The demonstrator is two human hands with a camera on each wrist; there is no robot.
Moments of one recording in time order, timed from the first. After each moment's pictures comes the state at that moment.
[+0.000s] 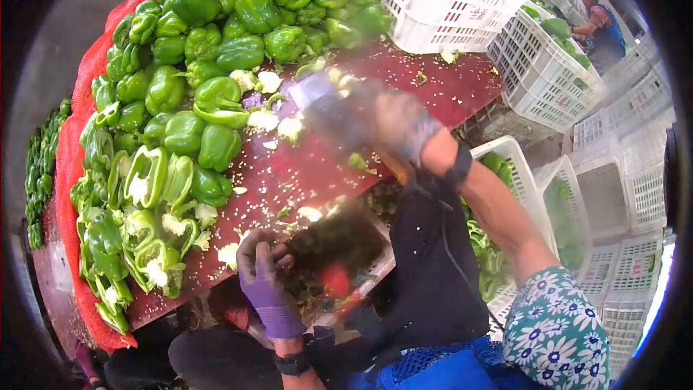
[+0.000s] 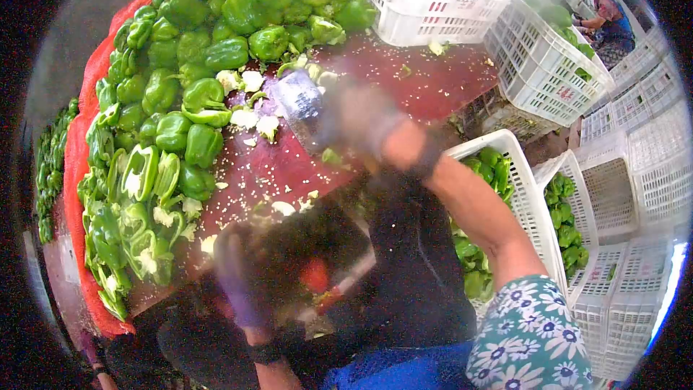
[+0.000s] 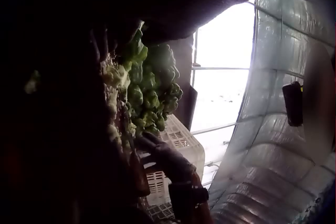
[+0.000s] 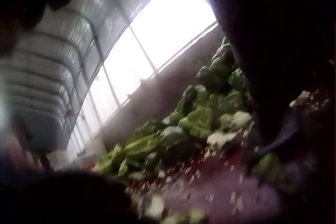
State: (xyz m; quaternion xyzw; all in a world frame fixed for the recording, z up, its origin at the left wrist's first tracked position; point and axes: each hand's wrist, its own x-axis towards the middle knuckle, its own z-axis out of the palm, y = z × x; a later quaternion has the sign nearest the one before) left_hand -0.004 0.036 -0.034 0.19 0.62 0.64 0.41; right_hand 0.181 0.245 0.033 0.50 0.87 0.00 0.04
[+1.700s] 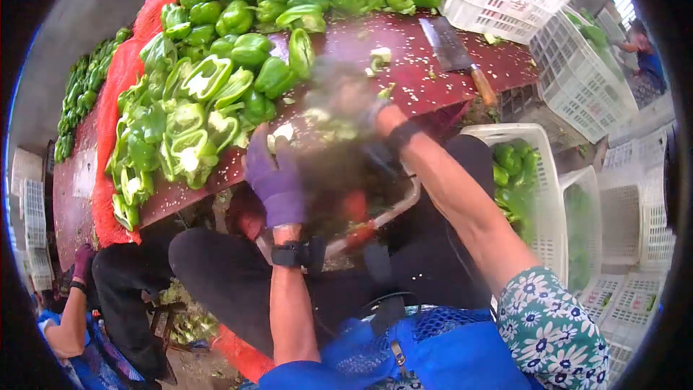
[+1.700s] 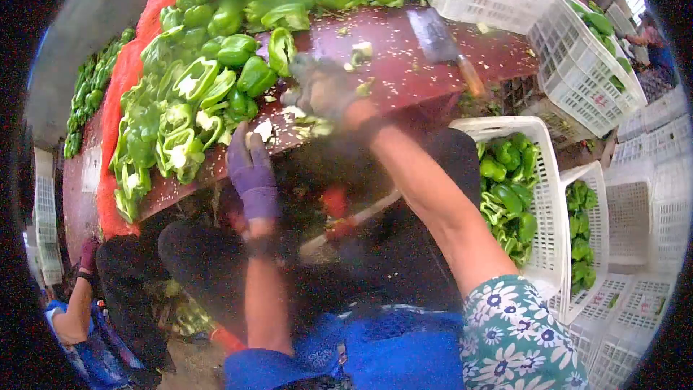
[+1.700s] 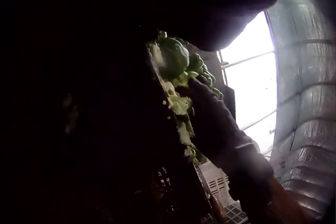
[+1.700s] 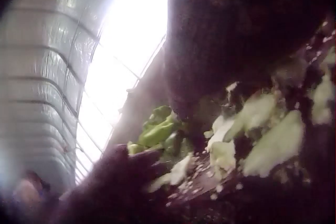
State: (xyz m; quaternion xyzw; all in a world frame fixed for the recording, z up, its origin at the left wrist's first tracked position) left_hand -0.042 0.037 -0.079 0.48 0.75 0.45 -0.11; right_hand 0.069 0.228 -0.083 0.27 0.93 -0.09 -0.25
